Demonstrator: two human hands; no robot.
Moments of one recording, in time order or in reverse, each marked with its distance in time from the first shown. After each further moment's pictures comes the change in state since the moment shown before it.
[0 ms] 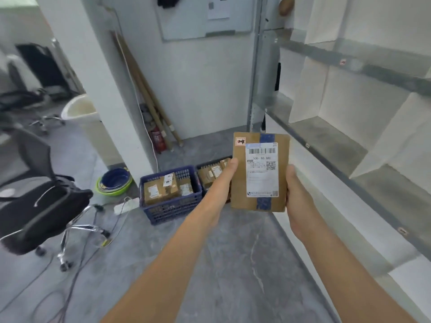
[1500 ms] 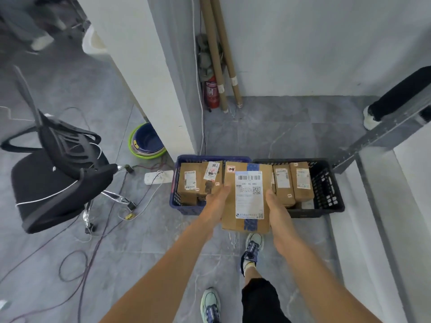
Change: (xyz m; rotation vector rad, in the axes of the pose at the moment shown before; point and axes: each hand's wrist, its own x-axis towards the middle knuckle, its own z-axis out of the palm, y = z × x) left_hand 0.495 -0.088 -0.356 -0.222 0.424 -0.538; right_hand 0.505 0.109 0.379 -0.251 -0.288 0.535
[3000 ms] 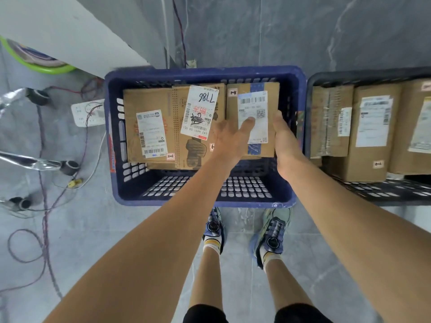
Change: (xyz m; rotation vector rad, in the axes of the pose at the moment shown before) left_hand 0.564 -0.091 0.029 0.417 0.012 -0.090; right_hand 0.573 0.165 0.094 -0.126 0.021 0.320
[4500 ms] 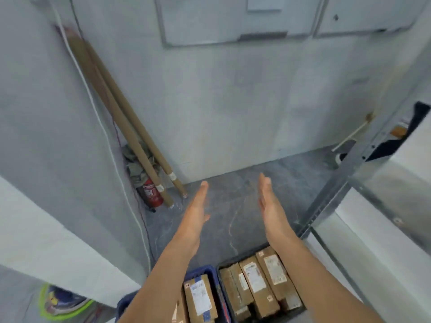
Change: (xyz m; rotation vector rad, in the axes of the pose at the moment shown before) left_hand -0.477 0.379 -0.099 -0.336 -0.180 0.607; right_hand -0.541 -0.287 -0.225 0.413 0.155 -0.786
